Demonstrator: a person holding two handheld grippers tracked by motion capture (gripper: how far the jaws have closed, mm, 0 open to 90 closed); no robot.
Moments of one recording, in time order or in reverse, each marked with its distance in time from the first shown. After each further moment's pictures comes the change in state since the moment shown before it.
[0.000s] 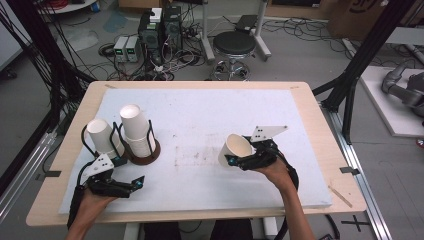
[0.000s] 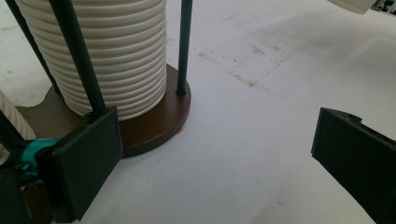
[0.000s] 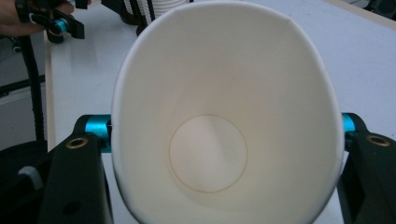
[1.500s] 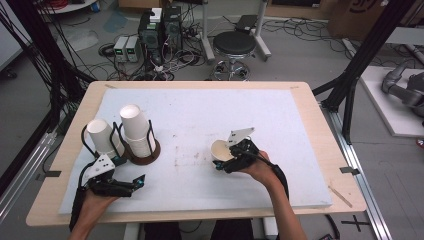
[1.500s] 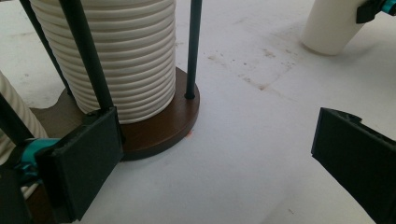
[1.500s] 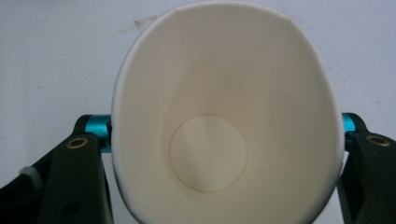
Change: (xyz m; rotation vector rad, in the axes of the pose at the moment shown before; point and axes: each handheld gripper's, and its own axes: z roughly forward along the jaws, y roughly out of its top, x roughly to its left) left arm -0.003 -0.001 0.002 -0.018 0.049 0.012; right arm 0.008 0.006 0.054 0.250 -0.068 -0.135
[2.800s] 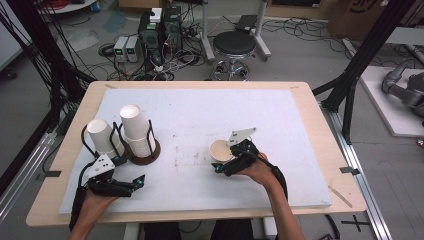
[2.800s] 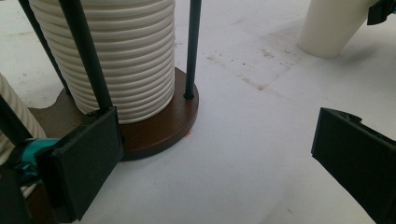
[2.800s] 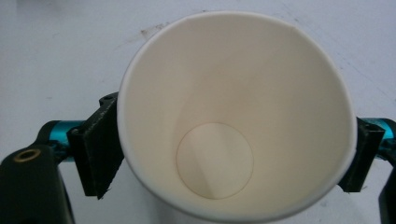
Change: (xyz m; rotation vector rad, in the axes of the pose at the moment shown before) left arm 0.000 0.000 0.000 -0.003 -0.006 -0.005; right arm -0.001 -0.005 0.003 -0.042 0.032 0.050
